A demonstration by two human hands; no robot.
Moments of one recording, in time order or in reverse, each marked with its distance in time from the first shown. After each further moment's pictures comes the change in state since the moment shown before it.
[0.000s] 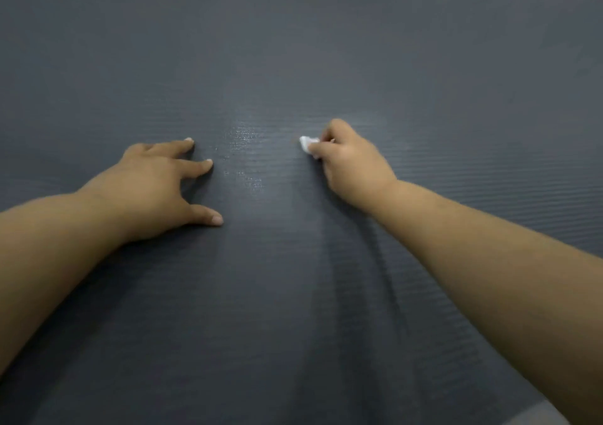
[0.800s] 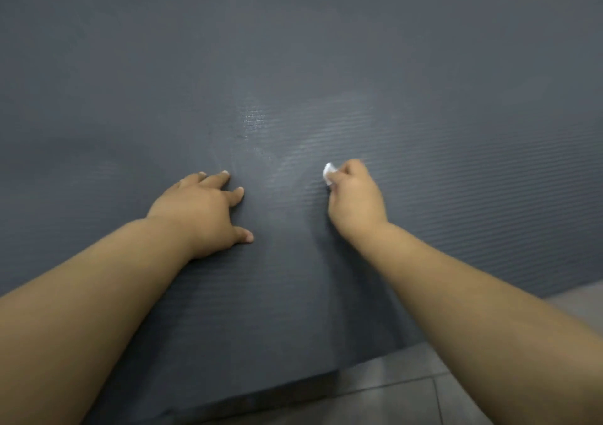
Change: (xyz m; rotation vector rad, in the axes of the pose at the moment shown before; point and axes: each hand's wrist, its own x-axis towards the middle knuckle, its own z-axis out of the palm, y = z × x) left_hand -0.069 0.020 0.017 0.271 -0.157 0.064; right_hand -0.090 -0.072 0.005 0.159 0.098 0.496
